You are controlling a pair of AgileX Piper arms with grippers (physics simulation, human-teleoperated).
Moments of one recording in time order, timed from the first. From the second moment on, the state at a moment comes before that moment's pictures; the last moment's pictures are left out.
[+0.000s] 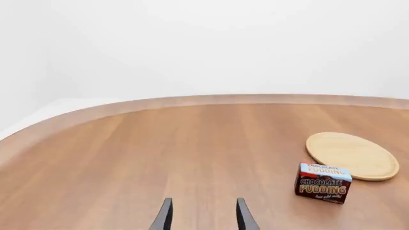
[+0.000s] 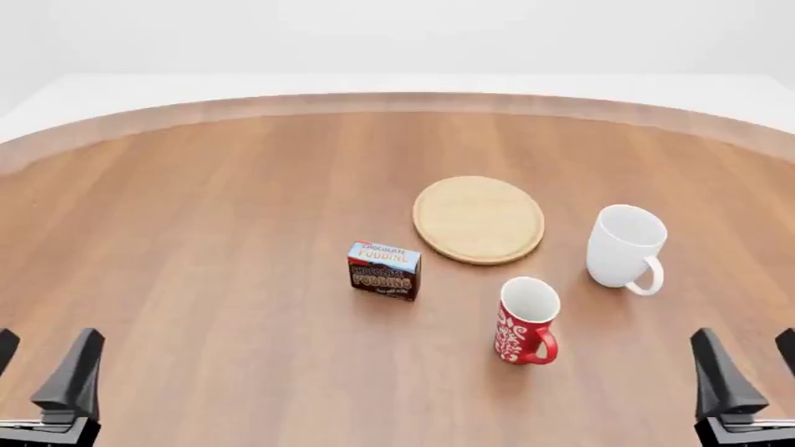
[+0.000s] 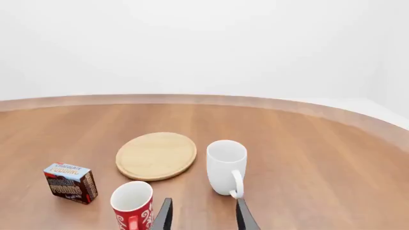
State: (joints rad) left arm 0.00 0.00 0.00 0.00 0.00; right arm 0.00 0.00 0.00 0.00 0.00
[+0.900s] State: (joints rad) left arm 0.00 0.01 0.00 0.00 0.00; right arm 0.13 0.34 -0.44 0.08 -0.14
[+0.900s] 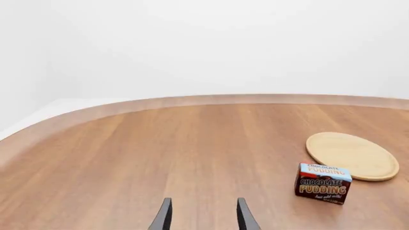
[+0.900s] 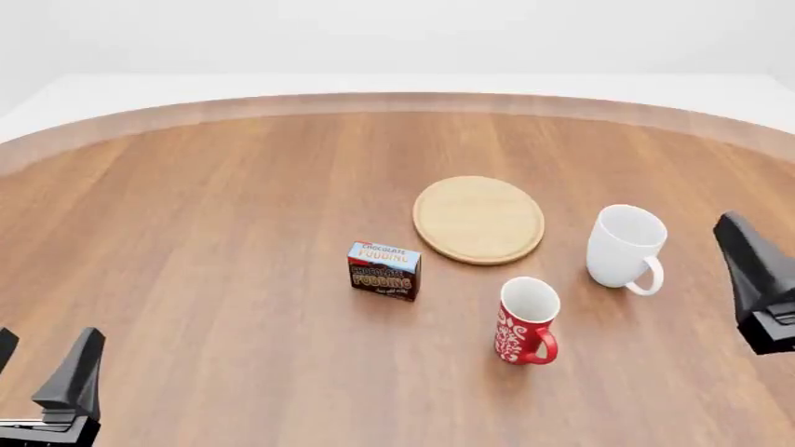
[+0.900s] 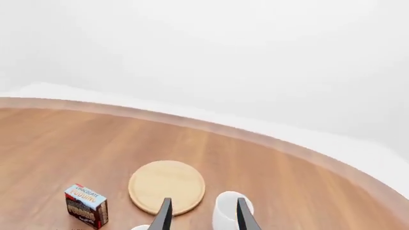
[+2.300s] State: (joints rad) left arm 0.00 0.01 0.00 0.00 0.00; right arm 0.58 1.23 -0.98 0.38 -0.32
